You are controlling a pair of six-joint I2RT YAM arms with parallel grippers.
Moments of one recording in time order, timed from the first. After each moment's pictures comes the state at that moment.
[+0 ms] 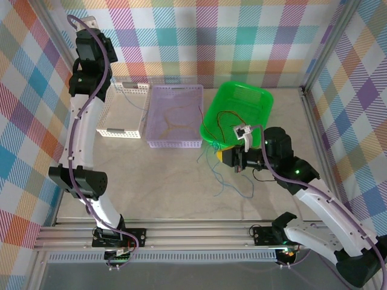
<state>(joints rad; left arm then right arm) -0.08 1.77 2.18 -0.56 -0.47 -0.09 0.60 0.89 0.92 -0.43 -0.58 0.41</state>
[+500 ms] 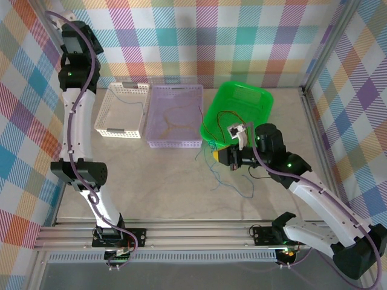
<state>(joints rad) 0.00 1.86 2.38 -0.61 -0.47 -0.22 0.60 0.97 0.92 -0.43 -0.60 0.38</state>
